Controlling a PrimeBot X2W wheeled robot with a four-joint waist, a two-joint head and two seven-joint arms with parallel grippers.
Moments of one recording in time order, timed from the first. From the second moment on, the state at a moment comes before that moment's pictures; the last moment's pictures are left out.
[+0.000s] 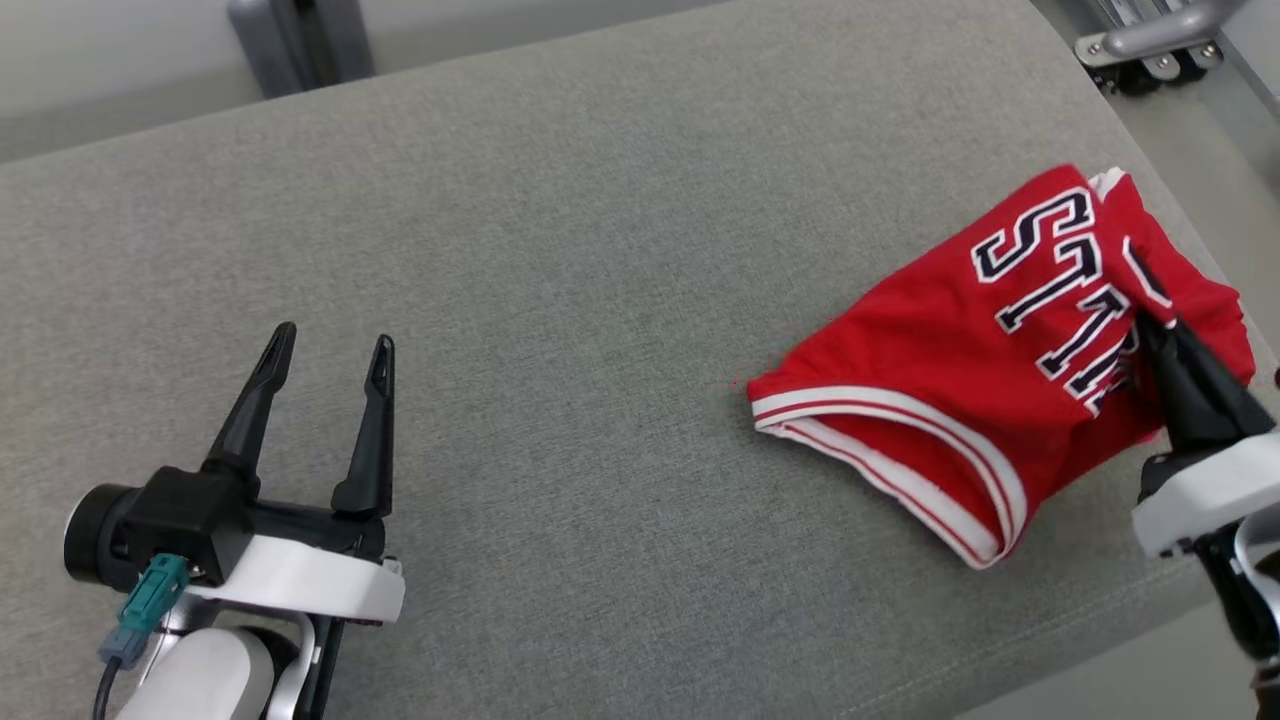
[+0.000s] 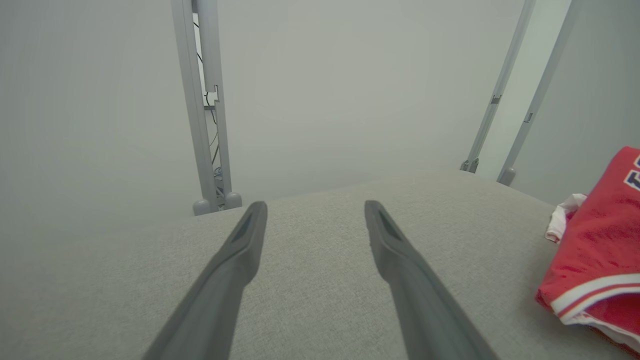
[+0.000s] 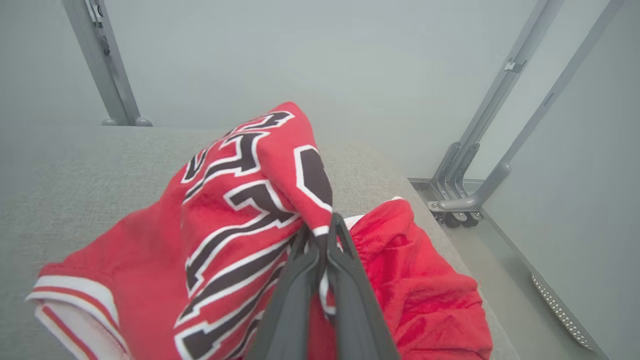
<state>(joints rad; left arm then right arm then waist) -0.19 0.42 -0.41 -0.11 -0.48 0.29 -0.20 -0.23 -0.29 0.01 0.10 0.27 0.13 0.04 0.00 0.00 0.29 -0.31</state>
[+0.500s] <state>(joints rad) -0.28 0.44 -0.43 -0.11 -0.46 0.26 -0.18 -0.46 -0.36 -0.13 0.37 0.21 0.13 -0.05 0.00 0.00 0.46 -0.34</state>
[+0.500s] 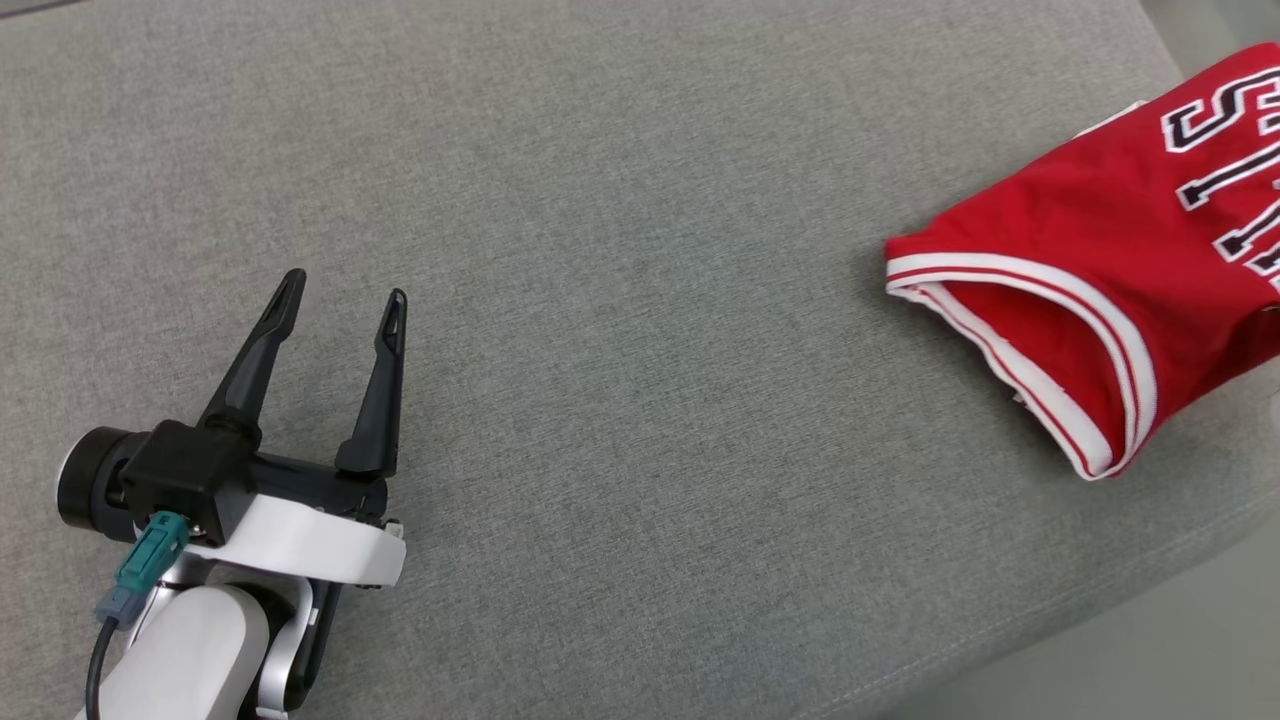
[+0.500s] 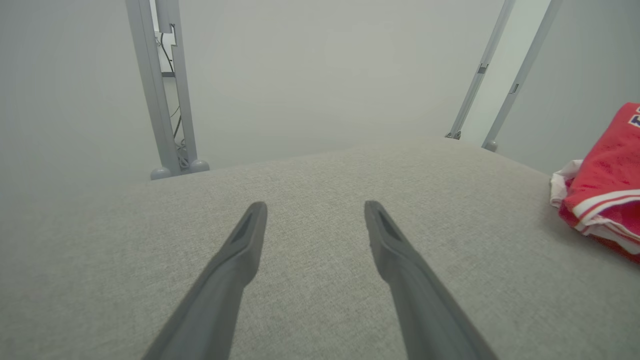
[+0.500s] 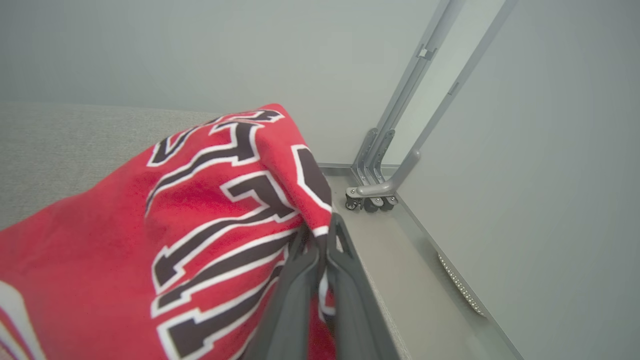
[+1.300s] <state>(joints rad) -0.26 0.43 -0.42 -0.06 -0.49 0.27 -0.22 -0.34 -0.14 -0.10 0.03 0.21 0.13 -0.11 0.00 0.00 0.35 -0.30</state>
